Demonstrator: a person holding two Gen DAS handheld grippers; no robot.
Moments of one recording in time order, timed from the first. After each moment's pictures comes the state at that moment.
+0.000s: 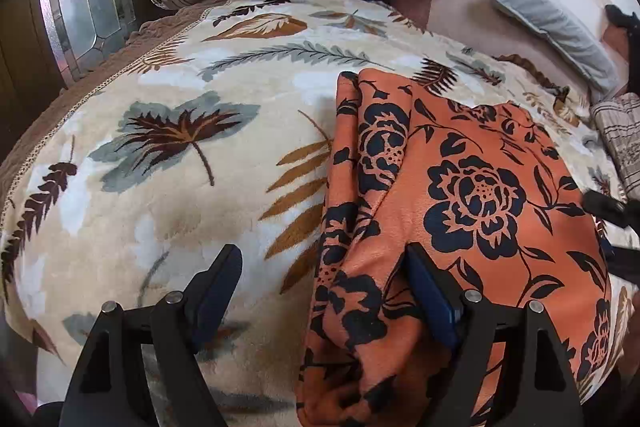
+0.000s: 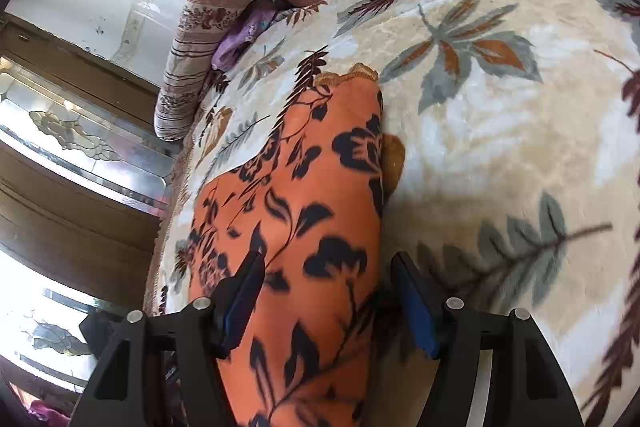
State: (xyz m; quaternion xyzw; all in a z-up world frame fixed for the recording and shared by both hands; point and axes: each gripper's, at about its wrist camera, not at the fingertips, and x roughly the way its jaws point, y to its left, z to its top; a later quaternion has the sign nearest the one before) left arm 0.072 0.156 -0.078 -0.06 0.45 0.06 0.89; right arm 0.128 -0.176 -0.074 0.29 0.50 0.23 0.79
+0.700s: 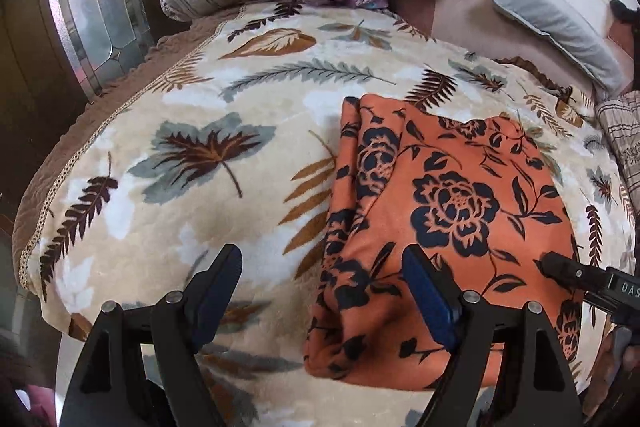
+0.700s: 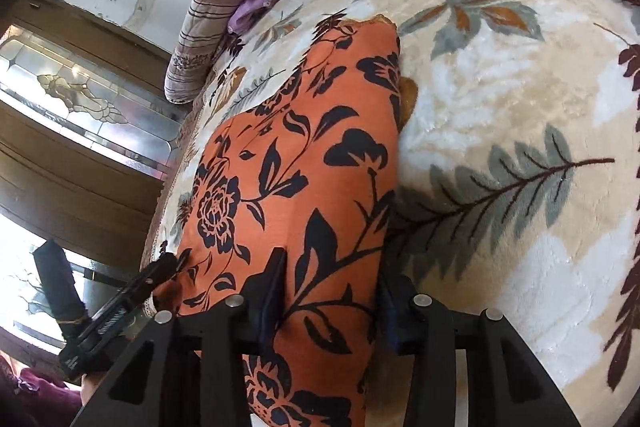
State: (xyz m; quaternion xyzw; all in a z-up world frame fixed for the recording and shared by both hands) left arm 0.056 0.148 -0.036 -0.04 0.46 0.09 0.88; right arm 0.098 -0.161 -0.080 0.25 0.52 0.25 0.78
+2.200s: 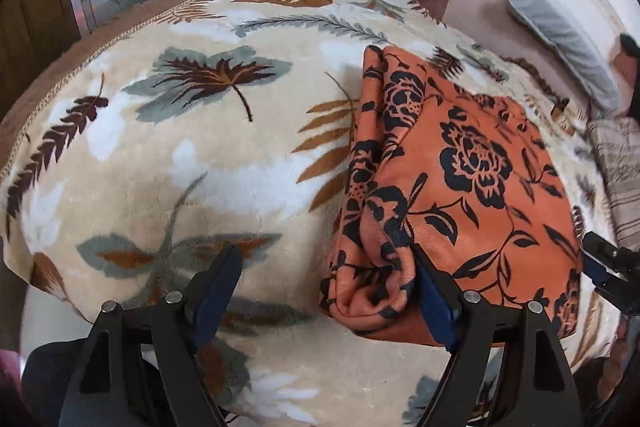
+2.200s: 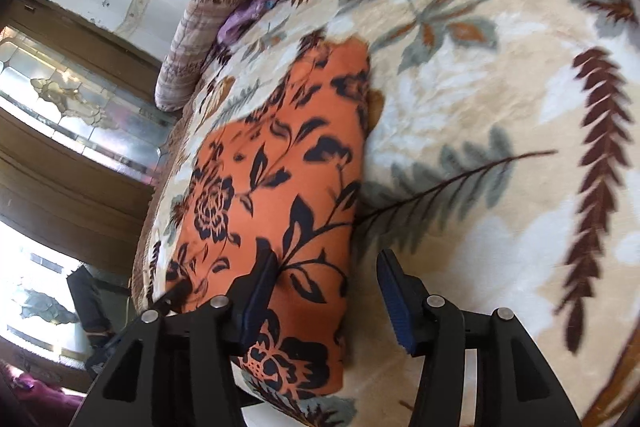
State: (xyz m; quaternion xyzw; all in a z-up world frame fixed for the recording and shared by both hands) left arm 0.031 0.175 -0.068 -0.13 0.49 0.06 0.86; right arm 0.074 -0.192 -0.047 0.23 0.50 0.21 0.80
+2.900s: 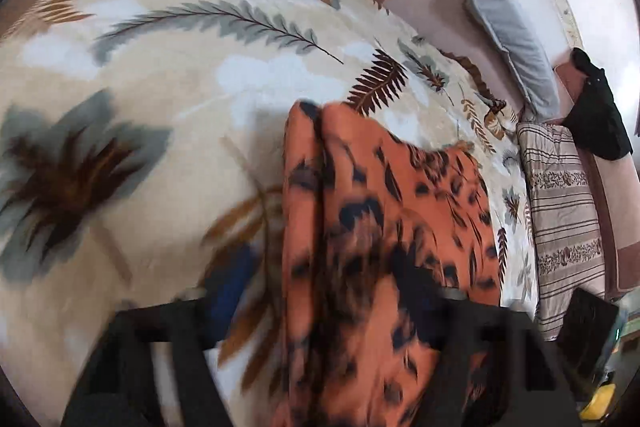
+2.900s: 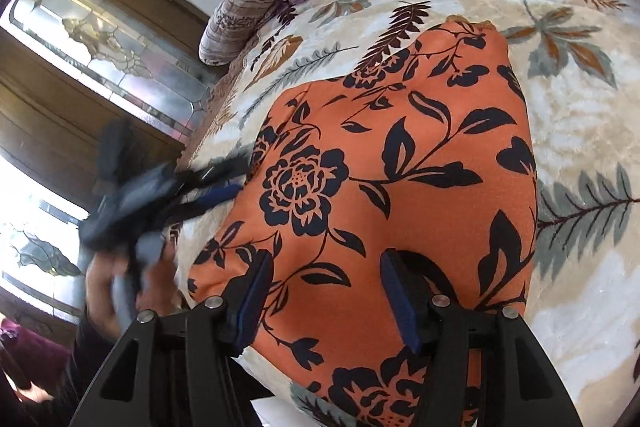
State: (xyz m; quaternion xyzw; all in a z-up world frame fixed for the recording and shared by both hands) left arm 0.179 0.194 -0.075 -0.21 0.55 -0.13 0.80; right arm 0.083 -0.093 -0.045 0.17 0.52 0.31 0.78
